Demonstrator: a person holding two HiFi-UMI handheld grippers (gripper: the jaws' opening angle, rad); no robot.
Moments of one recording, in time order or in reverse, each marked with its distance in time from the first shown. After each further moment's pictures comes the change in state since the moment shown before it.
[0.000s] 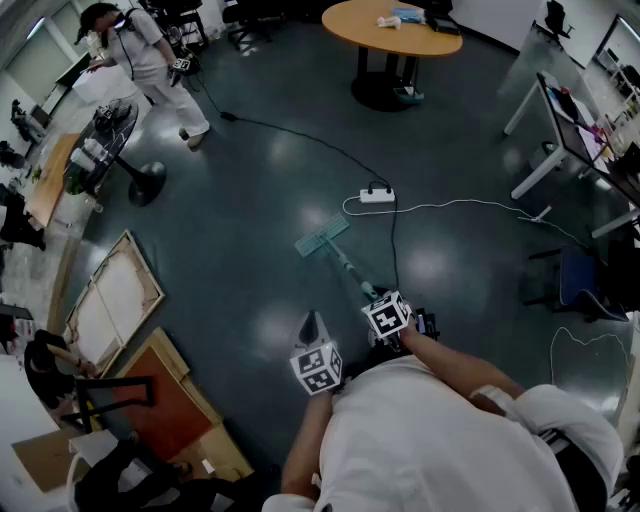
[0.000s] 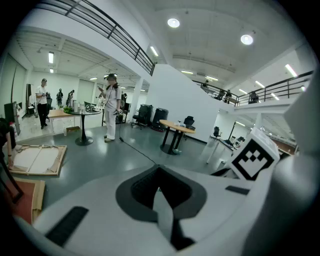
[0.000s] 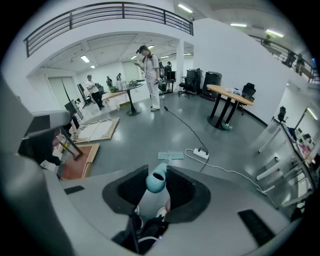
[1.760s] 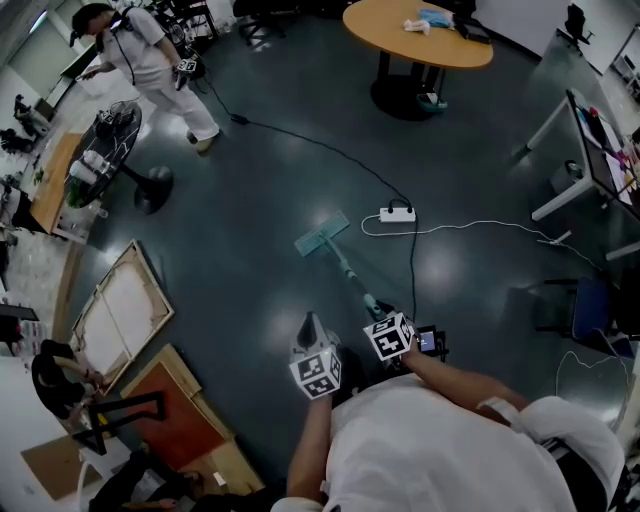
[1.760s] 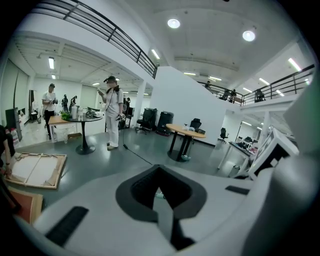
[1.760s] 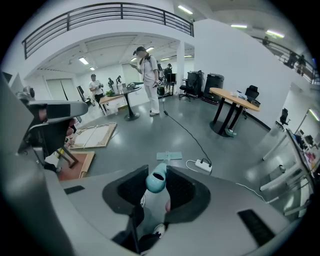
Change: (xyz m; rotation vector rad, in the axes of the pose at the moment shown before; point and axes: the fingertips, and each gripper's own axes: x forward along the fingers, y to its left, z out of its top) left arm 0.132 0.070 0.094 0.017 -0.040 0.062; right arm 0.078 -0.021 0.118 0.002 -0.020 0.009
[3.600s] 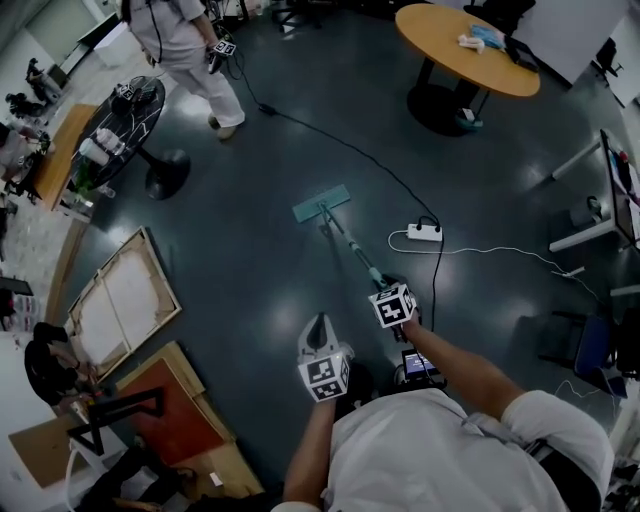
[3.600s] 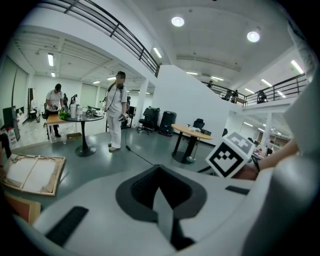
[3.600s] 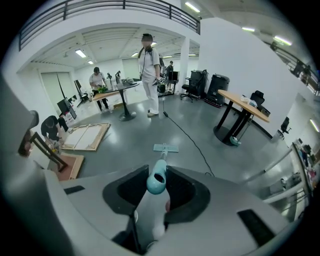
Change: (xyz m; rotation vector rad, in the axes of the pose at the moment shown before) left arm 0.083 0.107 0.045 -0.005 0.003 -0.003; right arm 0.161 -0.003 0.151 -0.048 0.020 -0.036
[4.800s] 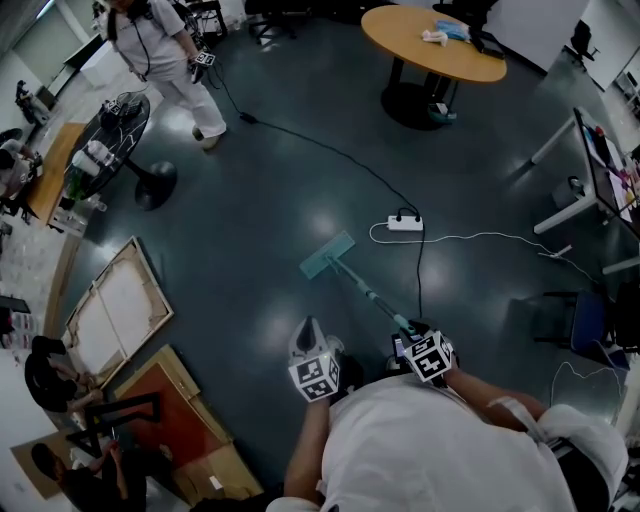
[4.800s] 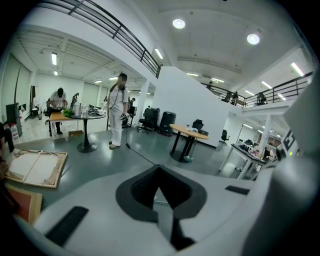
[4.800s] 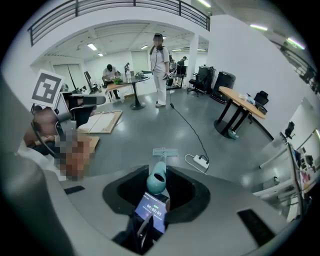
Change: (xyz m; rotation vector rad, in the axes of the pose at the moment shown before) left arm -0.065 -0.039 -0.040 -0.024 -0.006 -0.001; right arm -0.199 0.003 -0.168 -0.074 0.092 0.055
